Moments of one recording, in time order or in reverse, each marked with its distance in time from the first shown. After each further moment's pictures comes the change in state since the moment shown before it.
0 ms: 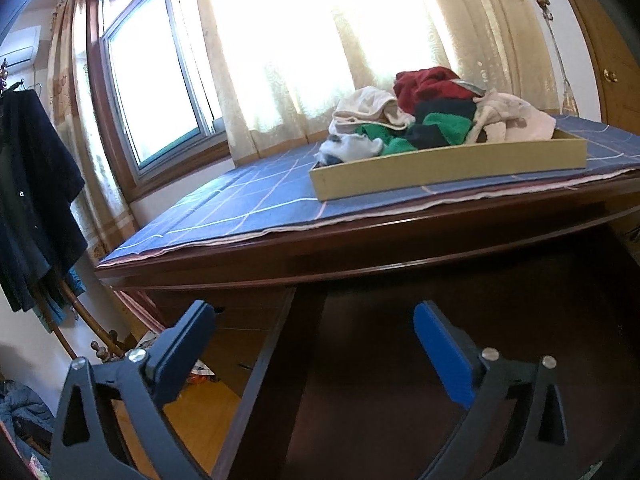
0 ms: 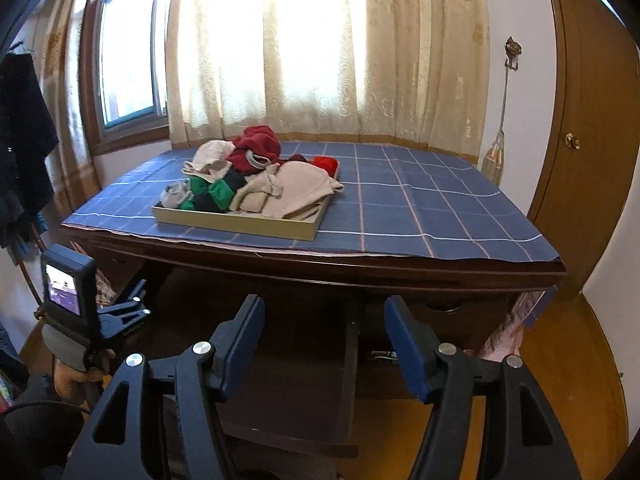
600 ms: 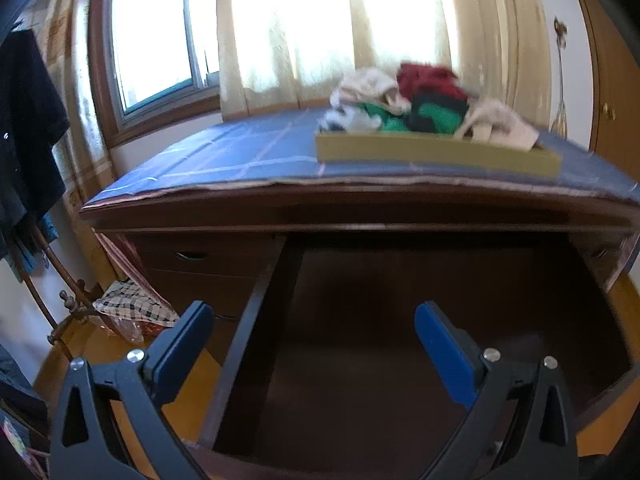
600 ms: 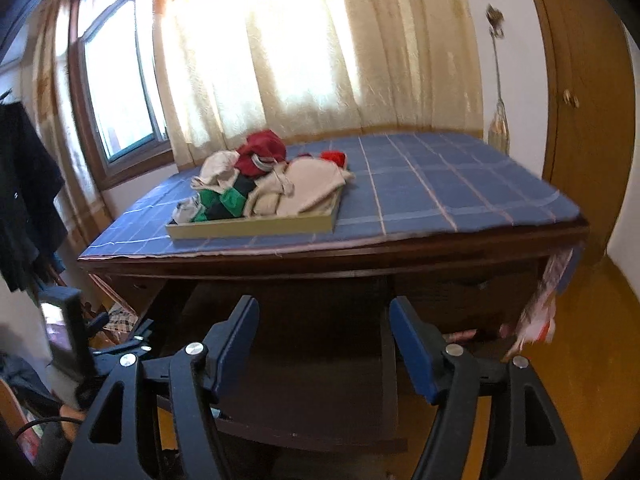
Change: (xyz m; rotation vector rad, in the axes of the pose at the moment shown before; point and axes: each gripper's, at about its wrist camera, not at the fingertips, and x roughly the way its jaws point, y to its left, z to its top) left arm -0.032 0.030 -0.010 -0.145 0.131 -0.140; right arm 0.016 -0.001 -0.020 0.167 0.002 0.070
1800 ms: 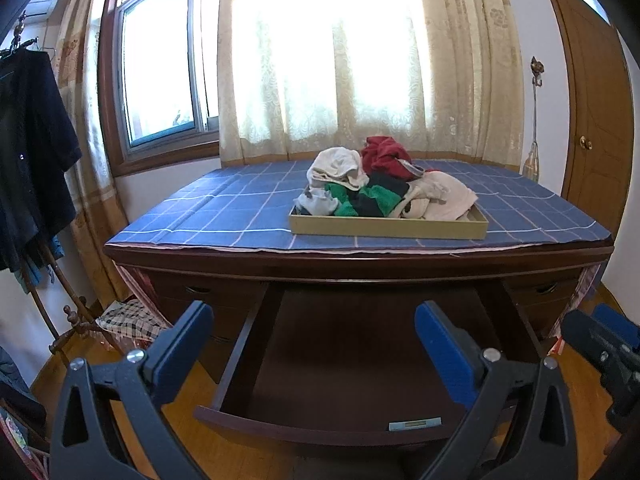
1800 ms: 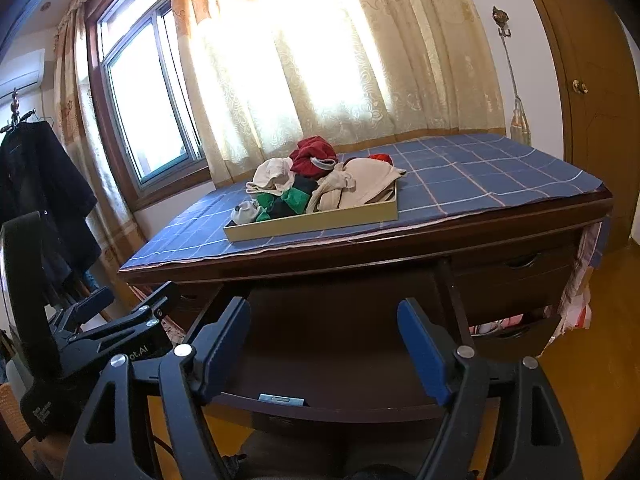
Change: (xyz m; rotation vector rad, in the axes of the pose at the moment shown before) left arm -0.108 -0.029 0.035 -0.004 -0.105 -0.024; right arm -0.026 0.059 -0.042 0.042 -0.103 0.111
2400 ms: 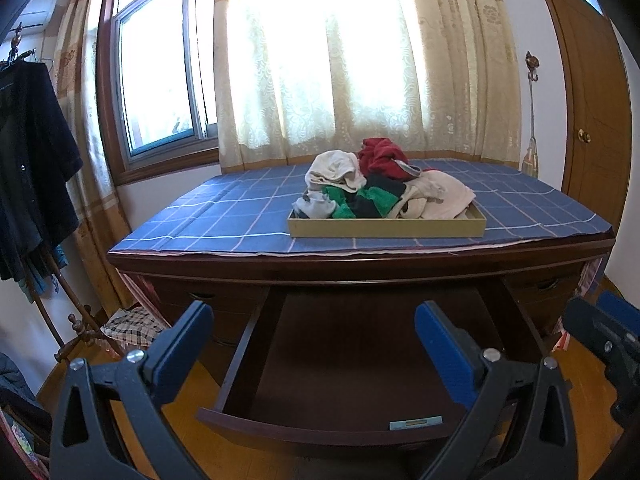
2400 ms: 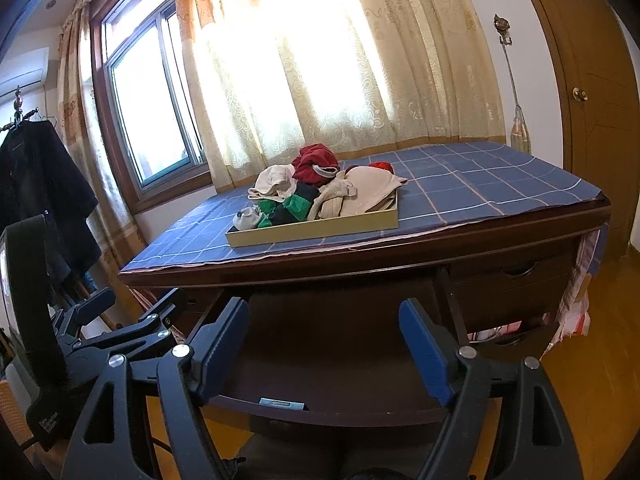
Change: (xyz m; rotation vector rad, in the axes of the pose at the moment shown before) left arm -0.003 -0.007 0.000 0.027 -0.014 0.014; right arm -0.003 0.001 0.003 -0.010 -0.019 0.001
